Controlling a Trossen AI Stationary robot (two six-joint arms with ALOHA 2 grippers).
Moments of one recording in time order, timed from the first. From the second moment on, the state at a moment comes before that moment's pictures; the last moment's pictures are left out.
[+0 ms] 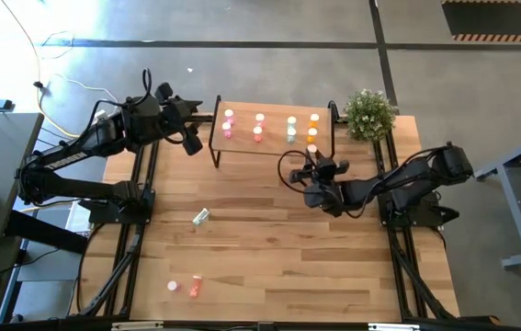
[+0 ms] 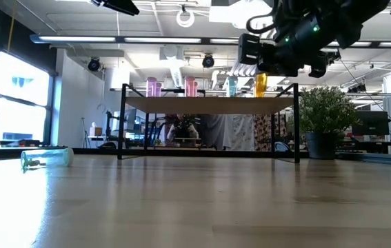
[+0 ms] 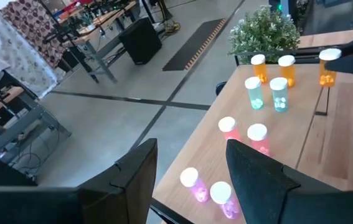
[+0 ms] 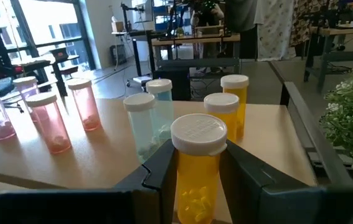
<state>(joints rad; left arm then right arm) 0.47 0.97 1.14 -0.50 -0.35 0.33 0.15 1.52 0.74 0.25 1.43 0.65</state>
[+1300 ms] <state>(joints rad) 0.47 0.97 1.14 -0.49 -0.36 0.37 0.05 1.52 0.74 0.25 1.37 0.61</state>
